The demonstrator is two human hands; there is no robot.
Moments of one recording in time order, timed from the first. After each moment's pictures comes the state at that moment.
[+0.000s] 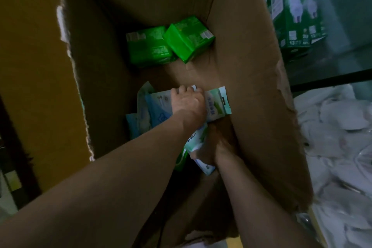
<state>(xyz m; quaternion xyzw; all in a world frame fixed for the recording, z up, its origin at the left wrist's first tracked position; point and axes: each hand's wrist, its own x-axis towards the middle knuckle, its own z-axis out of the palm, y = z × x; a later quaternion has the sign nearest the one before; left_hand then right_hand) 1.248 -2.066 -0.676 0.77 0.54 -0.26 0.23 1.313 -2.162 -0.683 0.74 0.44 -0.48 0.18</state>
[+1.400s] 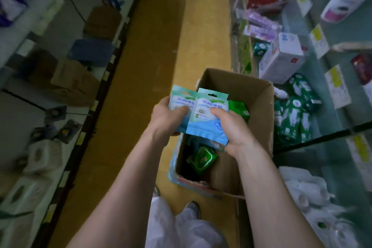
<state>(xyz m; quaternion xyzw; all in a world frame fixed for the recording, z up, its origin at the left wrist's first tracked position) 1.107 -2.183 -0.367 0.20 0.76 0.38 0.49 1.247 -2.144 -0.391 0.59 0.31 -0.70 -0.27</state>
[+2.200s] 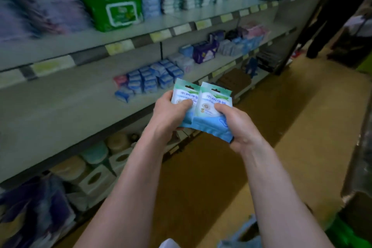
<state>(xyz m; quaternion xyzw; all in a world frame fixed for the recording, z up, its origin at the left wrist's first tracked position) 0.806 -2.458 -0.230 0.03 0.74 0.63 0.21 0.885 -2.332 -0.241 0.33 0.56 -0.76 -0.07</state>
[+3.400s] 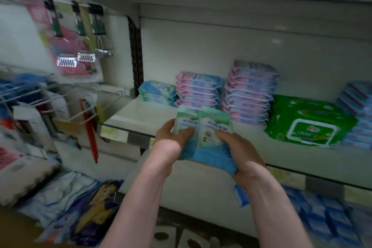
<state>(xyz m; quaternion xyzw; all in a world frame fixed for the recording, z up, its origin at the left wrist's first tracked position) 0.593 -2.672 -0.173 -0.24 0.64 0.70 -0.21 0.526 -2.540 -0.182 -0.05 0.60 -0.77 0.22</state>
